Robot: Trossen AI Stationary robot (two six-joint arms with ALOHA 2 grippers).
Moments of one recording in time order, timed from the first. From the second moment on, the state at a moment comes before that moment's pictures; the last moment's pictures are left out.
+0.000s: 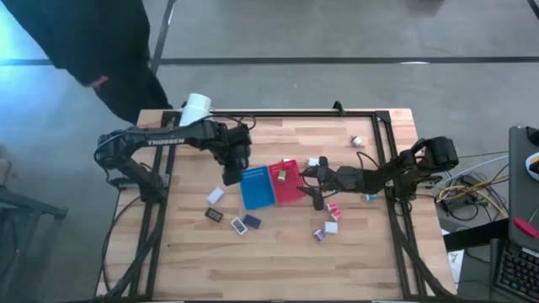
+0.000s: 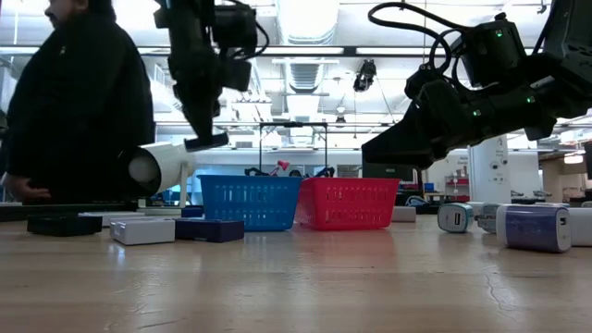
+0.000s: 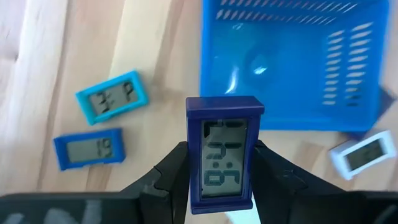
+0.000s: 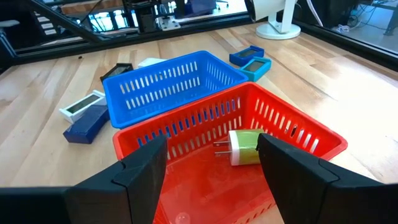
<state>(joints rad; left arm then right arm) 0.28 1.58 1.23 -0.99 0.09 0.00 0.01 1.60 0.29 1.04 0.18 0.20</state>
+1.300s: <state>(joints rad) 0.16 1.91 1.27 -0.78 0.21 0.03 0.01 1.60 0.29 1.03 0.18 0.20</state>
